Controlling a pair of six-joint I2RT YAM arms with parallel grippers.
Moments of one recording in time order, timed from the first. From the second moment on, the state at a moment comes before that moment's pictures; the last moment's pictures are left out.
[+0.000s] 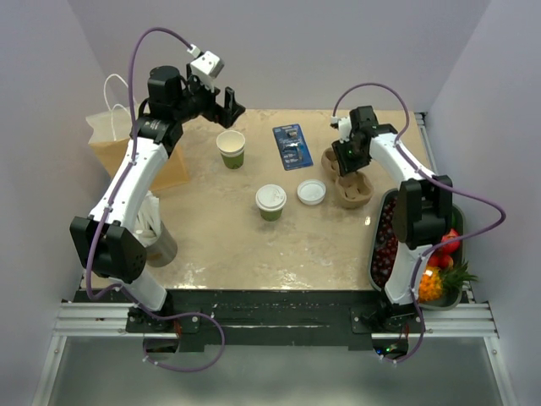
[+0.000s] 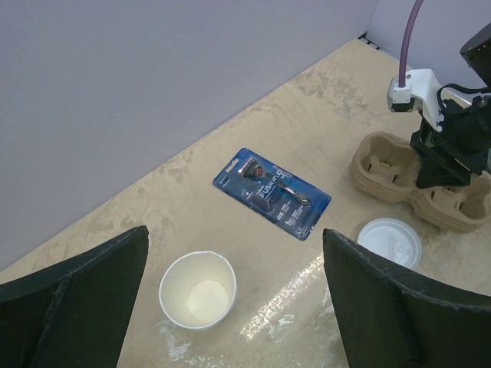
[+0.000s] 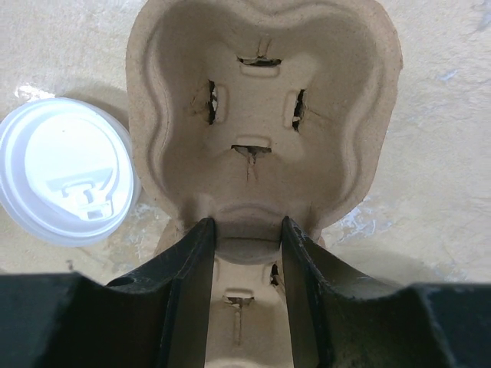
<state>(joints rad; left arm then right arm) -0.22 1.64 1.69 -0.25 0.48 0.11 0.16 1.95 1.63 -0.78 -0.05 -0.22</state>
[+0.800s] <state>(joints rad) -0.24 1.64 1.69 -0.25 0.48 0.13 0.05 2.07 2.02 -0.97 -0.14 -0.37</state>
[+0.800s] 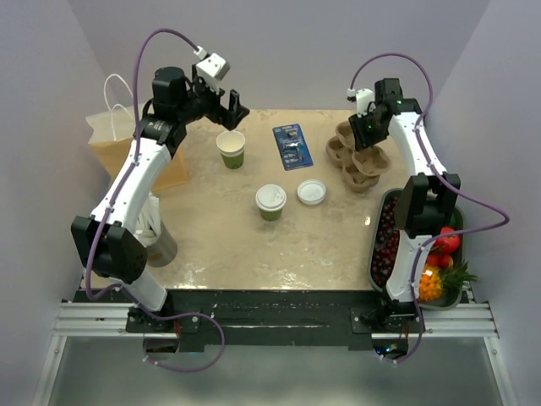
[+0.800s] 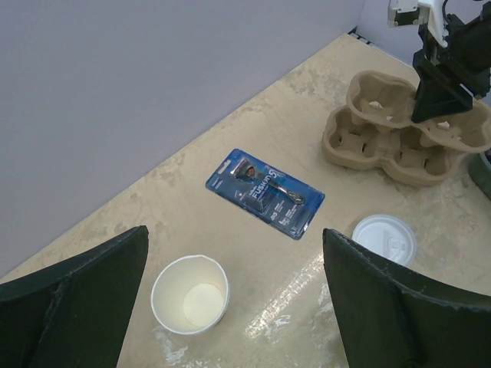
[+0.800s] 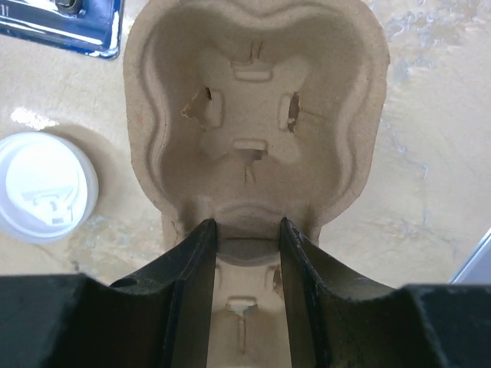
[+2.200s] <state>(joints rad) -0.15 1.42 1.80 -0.34 0.25 0.37 0.55 1.25 1.09 -1.10 -0.43 -1.20</state>
